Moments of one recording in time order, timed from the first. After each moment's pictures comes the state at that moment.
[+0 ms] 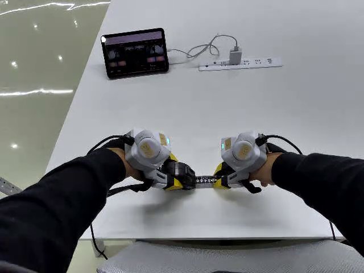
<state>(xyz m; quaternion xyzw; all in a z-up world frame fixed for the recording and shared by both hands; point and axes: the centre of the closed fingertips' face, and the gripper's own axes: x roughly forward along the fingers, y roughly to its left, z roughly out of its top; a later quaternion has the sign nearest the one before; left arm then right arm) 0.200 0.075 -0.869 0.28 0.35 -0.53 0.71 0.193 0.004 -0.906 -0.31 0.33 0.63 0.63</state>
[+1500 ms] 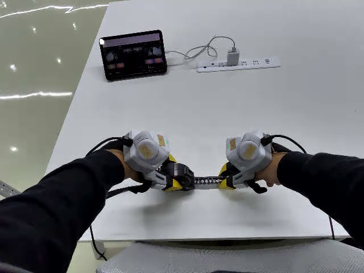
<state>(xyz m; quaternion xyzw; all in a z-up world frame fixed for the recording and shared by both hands) 0.200 0.075 -0.869 0.28 0.35 -0.53 0.72 0.195 -0.010 -0.908 -0.31 0.34 0.63 0.63</state>
